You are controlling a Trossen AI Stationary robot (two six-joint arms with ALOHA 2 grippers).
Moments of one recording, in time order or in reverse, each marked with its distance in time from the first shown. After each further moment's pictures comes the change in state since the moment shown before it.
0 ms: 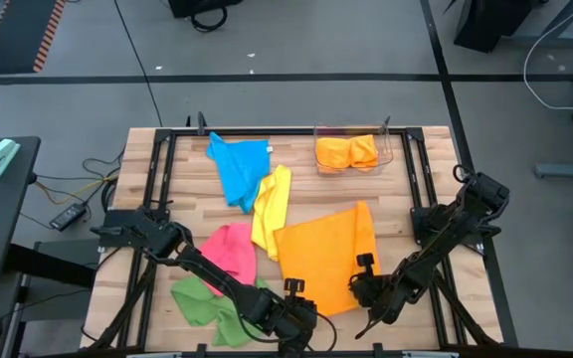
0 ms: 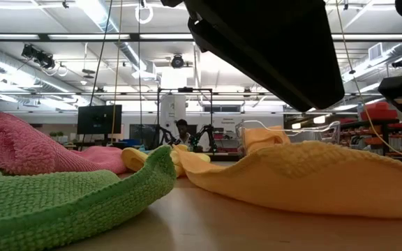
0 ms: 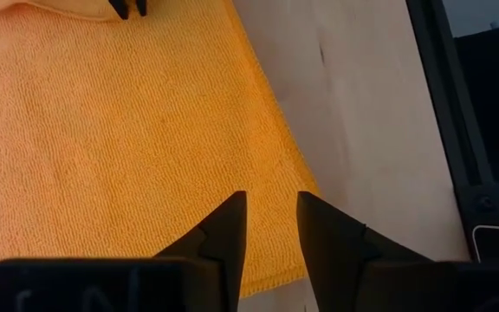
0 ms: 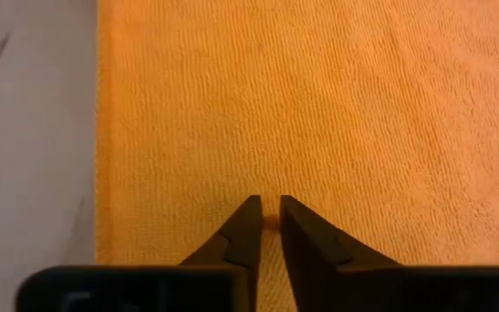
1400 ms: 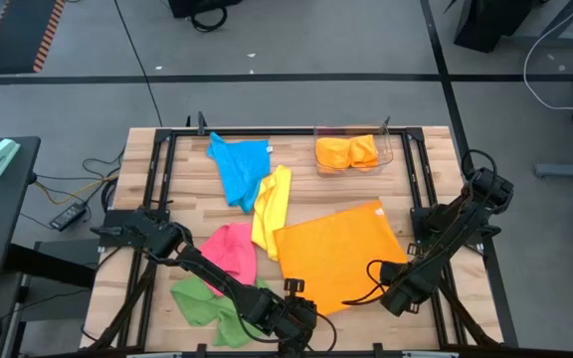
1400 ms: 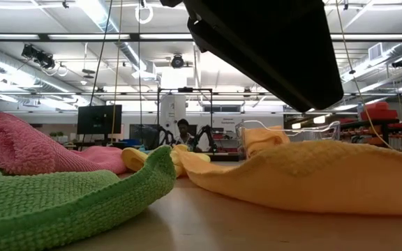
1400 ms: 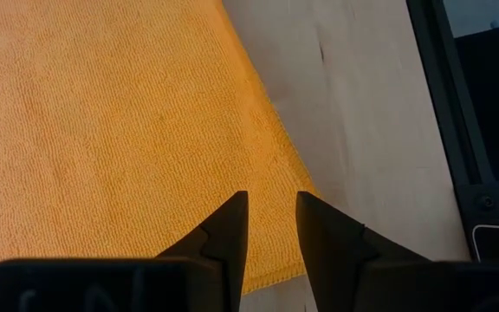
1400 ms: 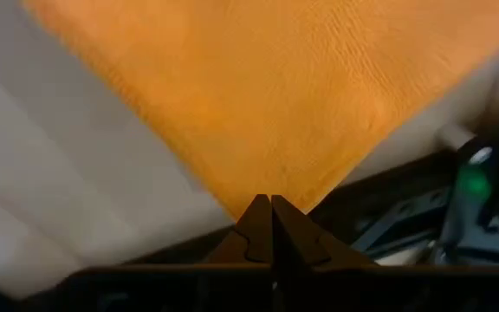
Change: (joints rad) left arm 0.000 0.000 0.000 -0.001 0.000 -0.002; right arm 0.009 -0.055 0.246 -0.977 -0.748 0.632
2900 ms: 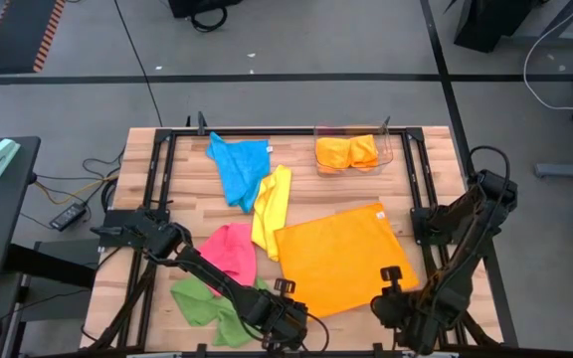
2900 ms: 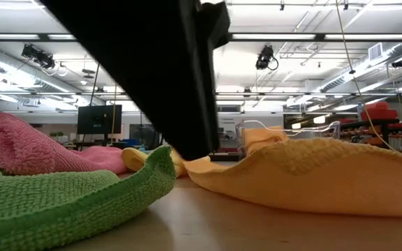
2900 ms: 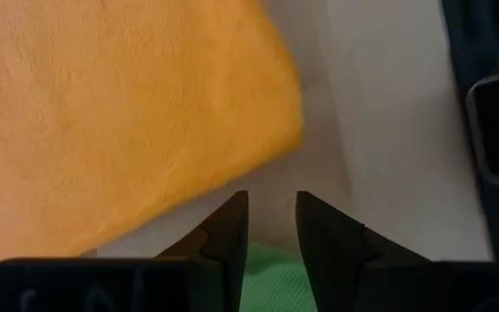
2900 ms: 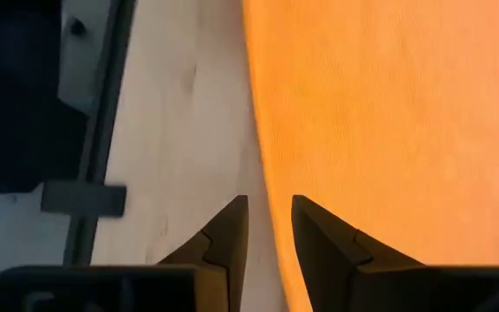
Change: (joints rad) left arm -0.012 -0.002 0.000 -0.194 0.138 0.035; right arm 0.157 -0.005 0.269 0.227 0.599 -0.334
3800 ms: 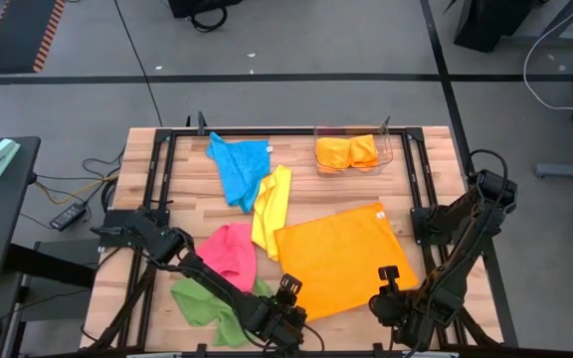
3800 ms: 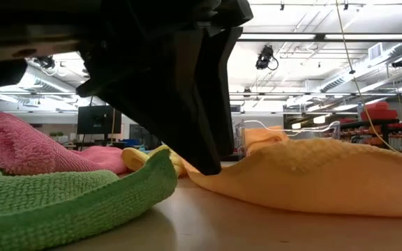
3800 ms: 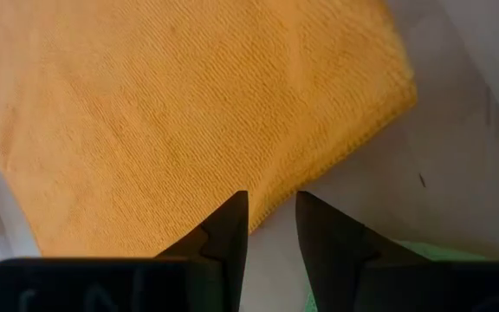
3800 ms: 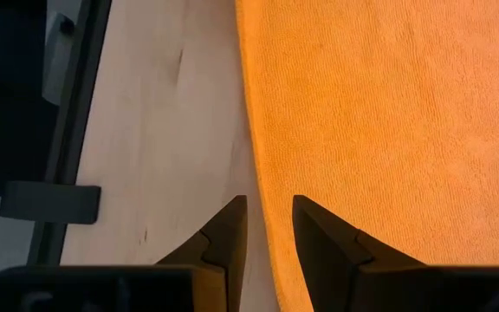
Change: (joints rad) left arm -0.024 0.042 -0.006 -0.030 -0.308 0.316; right arm 0.000 0.001 -0.103 0.101 0.021 -0.008
